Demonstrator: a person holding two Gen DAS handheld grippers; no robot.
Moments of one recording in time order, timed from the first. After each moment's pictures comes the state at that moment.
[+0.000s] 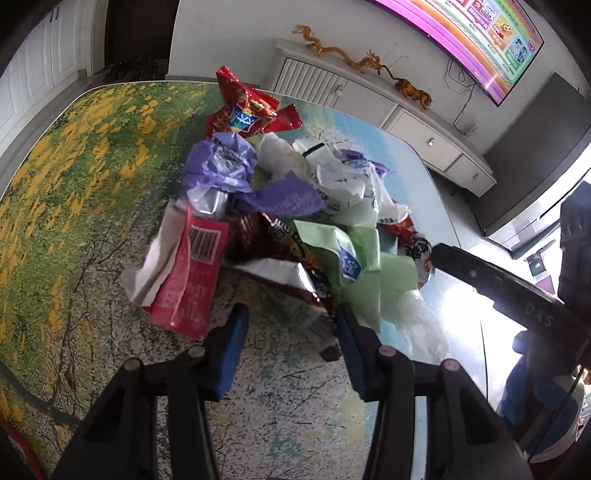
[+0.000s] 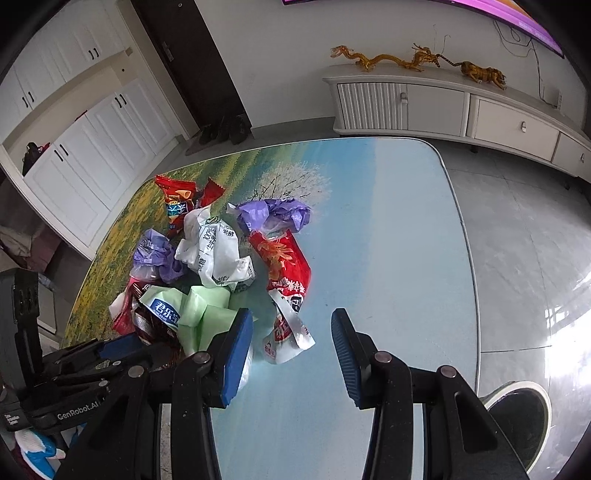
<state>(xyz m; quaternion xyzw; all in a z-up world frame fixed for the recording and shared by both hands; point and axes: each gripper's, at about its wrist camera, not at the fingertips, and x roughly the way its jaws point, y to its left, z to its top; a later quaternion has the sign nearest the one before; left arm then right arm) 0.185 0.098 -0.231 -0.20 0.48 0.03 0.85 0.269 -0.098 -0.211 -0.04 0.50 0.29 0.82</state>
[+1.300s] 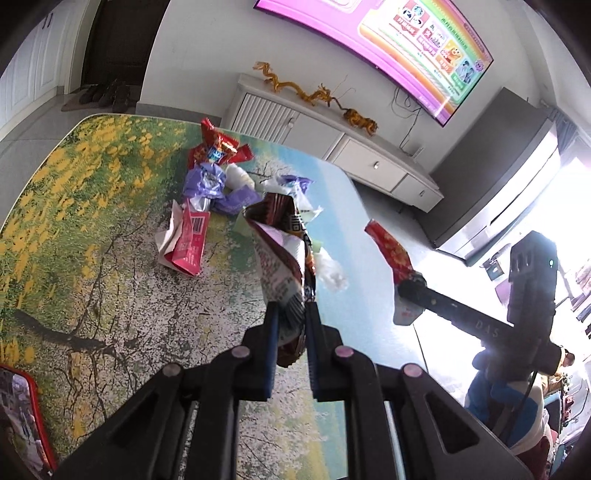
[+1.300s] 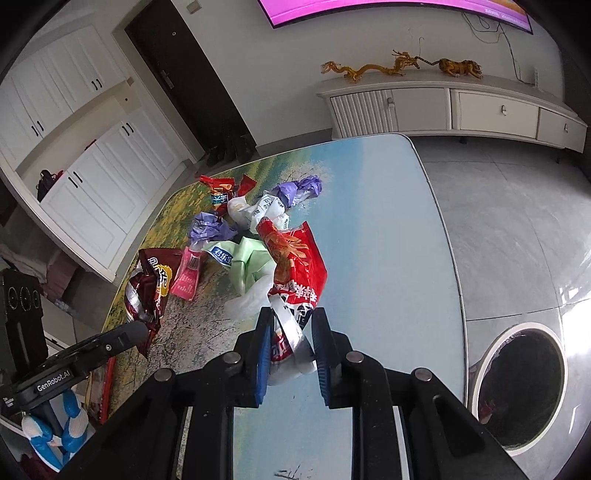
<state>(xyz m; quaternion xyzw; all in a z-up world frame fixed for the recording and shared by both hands) 0.079 0.088 -0.164 -0.23 0.40 -0.05 0.88 0.173 -0.143 -0.170 0.03 0.47 0.29 0.83</state>
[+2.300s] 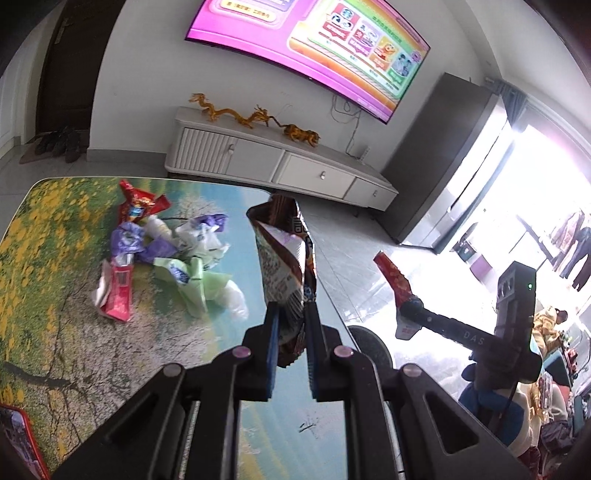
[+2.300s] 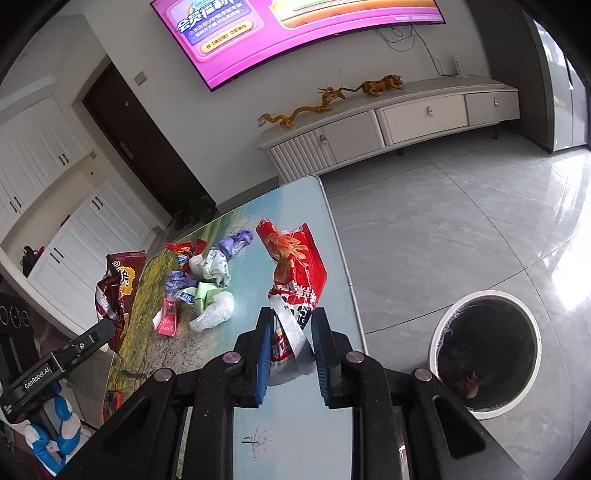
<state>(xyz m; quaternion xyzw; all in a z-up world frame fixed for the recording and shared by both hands) 0.087 0.024 -0.111 -0.17 0.36 -0.13 0.91 0.142 -0.250 -0.133 0.13 0.42 0.19 0.88</state>
